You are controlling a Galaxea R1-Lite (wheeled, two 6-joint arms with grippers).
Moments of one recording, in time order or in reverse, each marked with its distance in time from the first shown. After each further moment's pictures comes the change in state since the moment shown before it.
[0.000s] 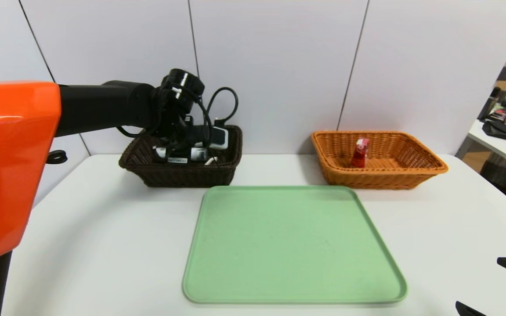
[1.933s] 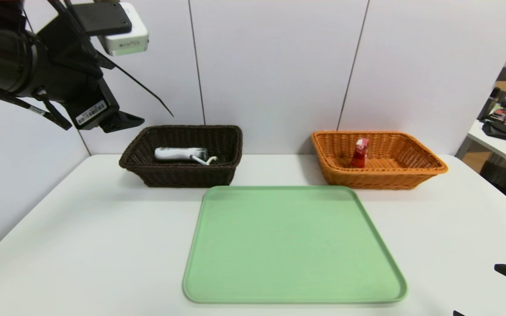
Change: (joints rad) left arm -0.021 -0.636 0.257 0.061 -0.145 -0.489; right arm 0.000 -0.004 0.031 0.000 0.003 -0.035
